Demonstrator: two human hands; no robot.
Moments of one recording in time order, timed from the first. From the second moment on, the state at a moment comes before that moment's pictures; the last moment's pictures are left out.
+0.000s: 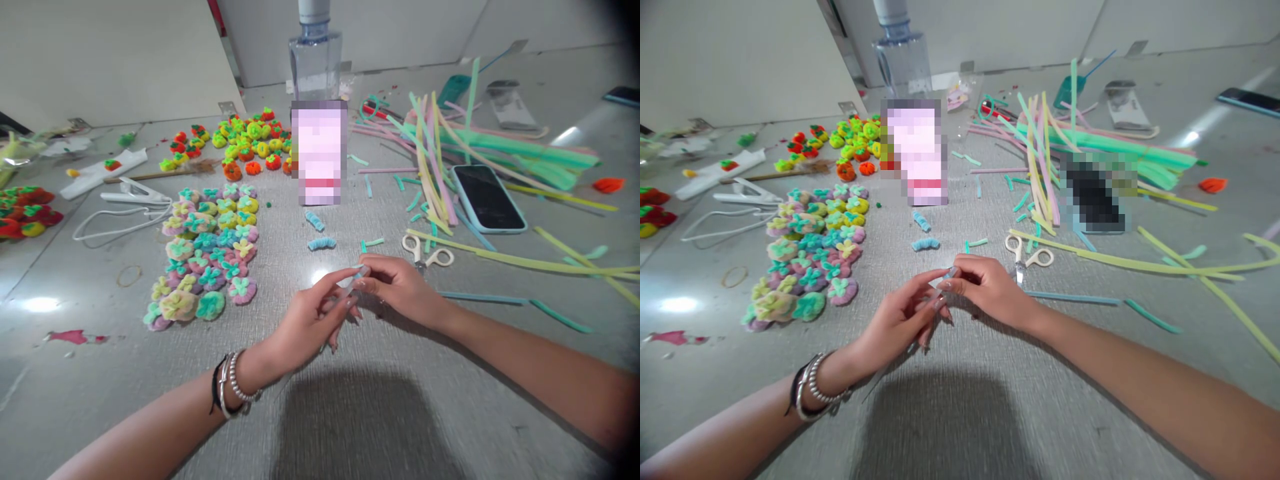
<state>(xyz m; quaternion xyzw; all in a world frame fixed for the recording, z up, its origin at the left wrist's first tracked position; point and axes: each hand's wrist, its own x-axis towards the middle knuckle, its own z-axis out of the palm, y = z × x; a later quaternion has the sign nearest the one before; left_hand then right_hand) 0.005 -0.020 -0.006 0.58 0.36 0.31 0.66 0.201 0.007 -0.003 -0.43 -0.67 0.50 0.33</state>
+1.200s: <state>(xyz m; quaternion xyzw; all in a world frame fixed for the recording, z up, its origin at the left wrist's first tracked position) 0.004 -0.017 0.003 0.54 0.37 0.32 0.68 0.202 0.006 -0.002 -0.40 -0.67 0.53 0.34</state>
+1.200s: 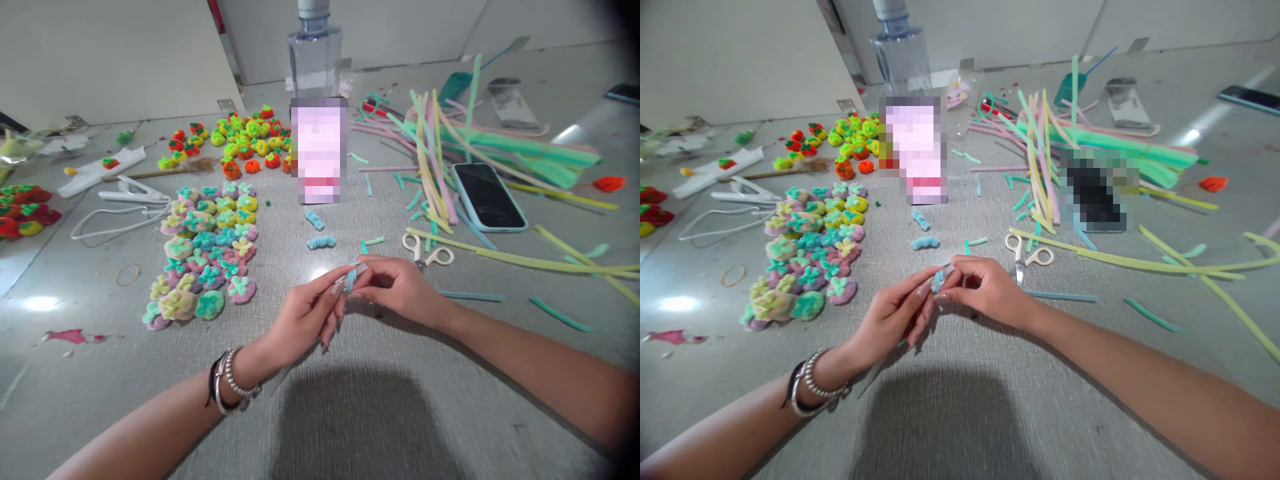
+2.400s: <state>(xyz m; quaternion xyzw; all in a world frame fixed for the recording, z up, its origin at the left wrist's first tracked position) 0.007 -0.017 0.003 0.46 0.31 0.31 0.77 0.205 0.010 -0.004 -0.38 -0.67 0.52 0.37</state>
